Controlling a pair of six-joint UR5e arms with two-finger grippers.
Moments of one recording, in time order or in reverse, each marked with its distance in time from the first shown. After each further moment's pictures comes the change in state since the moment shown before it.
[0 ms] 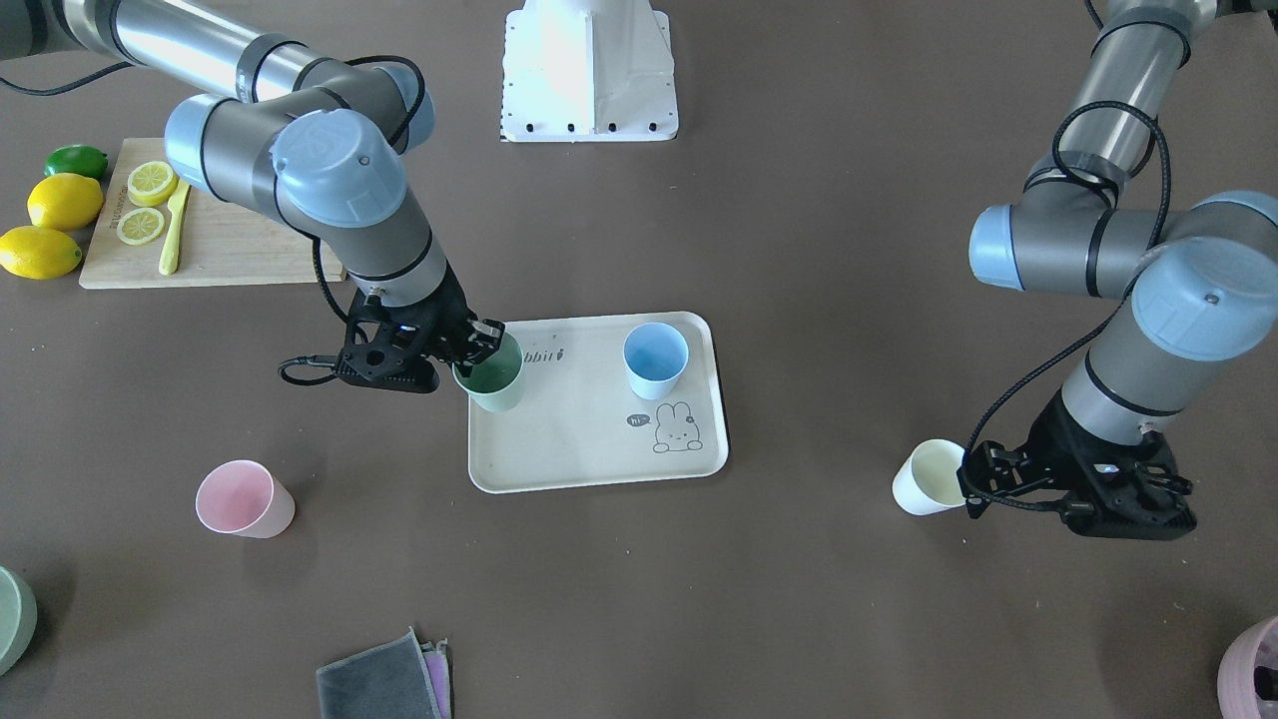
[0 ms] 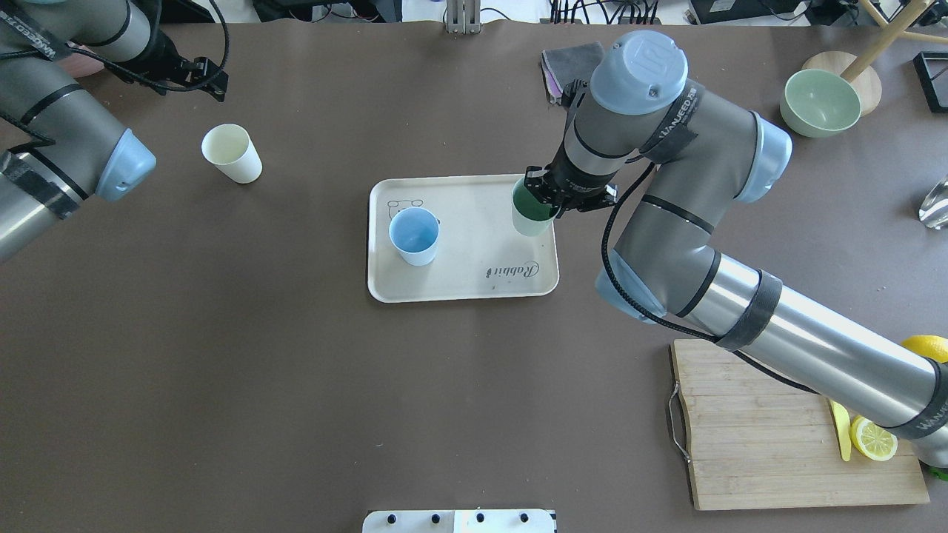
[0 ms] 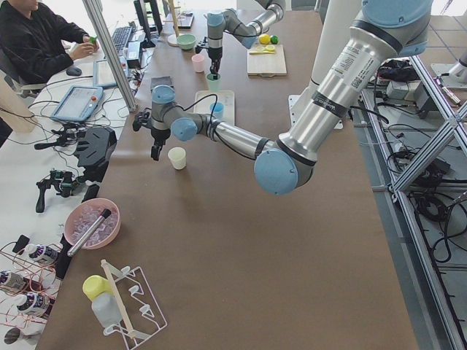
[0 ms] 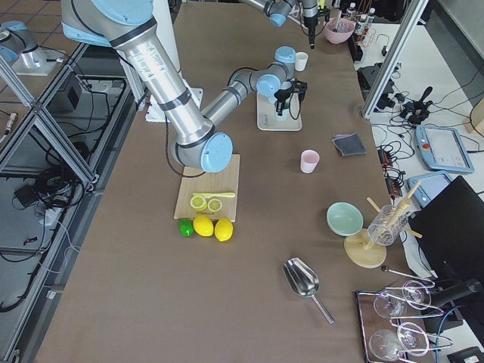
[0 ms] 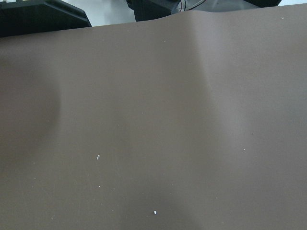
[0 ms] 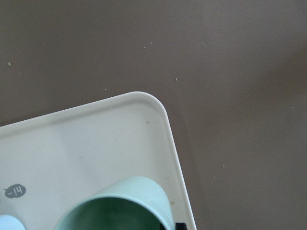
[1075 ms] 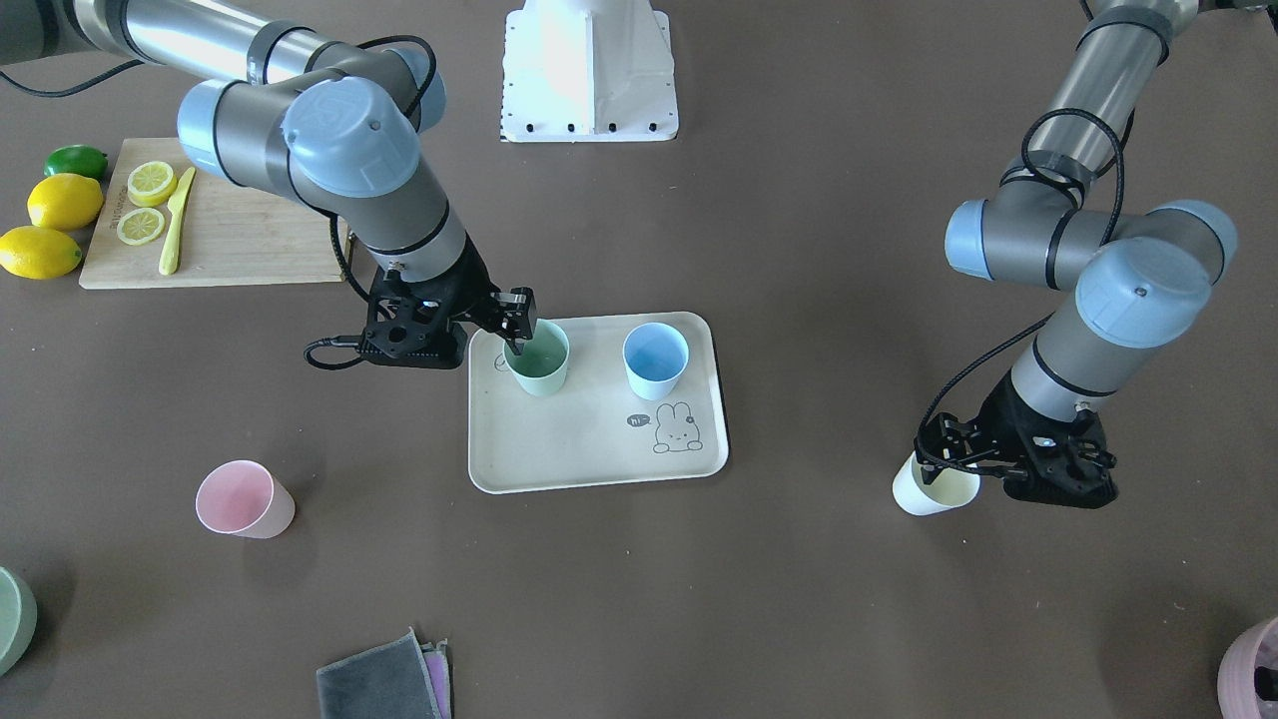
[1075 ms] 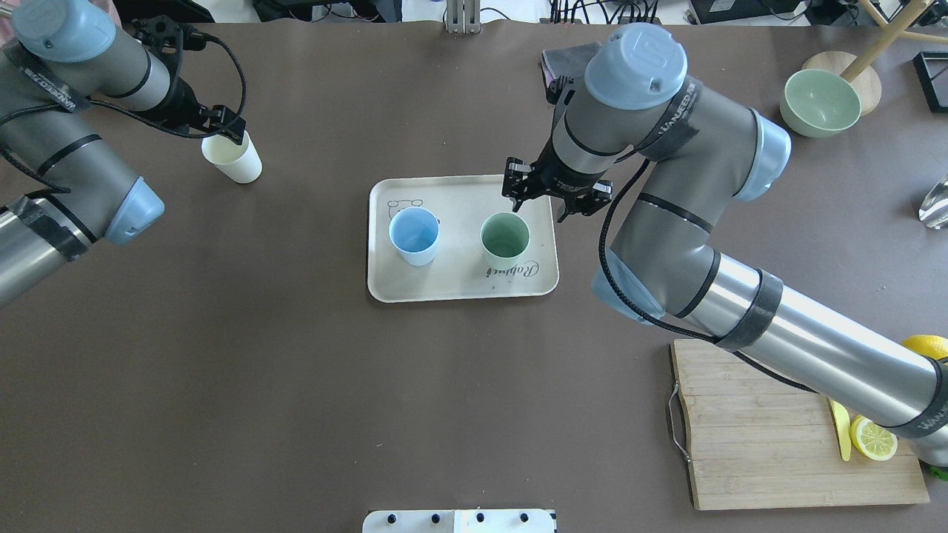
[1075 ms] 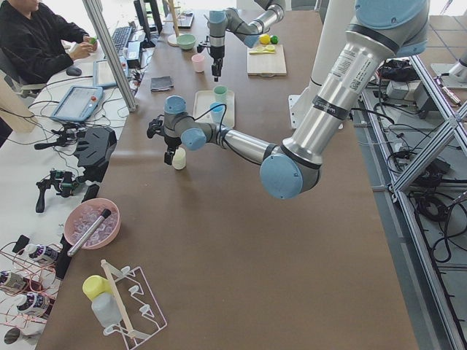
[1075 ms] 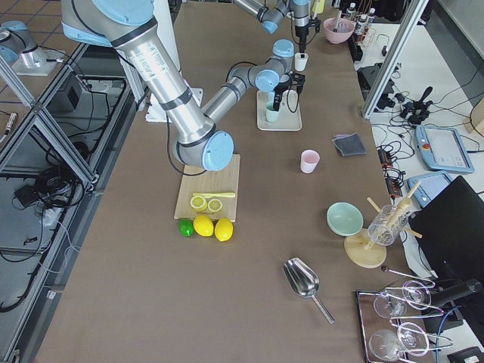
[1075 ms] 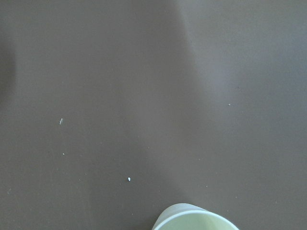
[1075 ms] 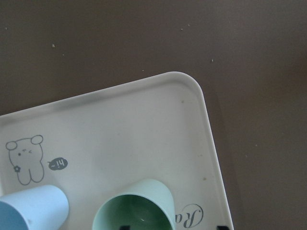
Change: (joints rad) left arm 0.070 0.064 -0.012 -0.094 -0.020 -0.027; right arm 0.039 -0.002 0.054 0.016 0.089 0.015
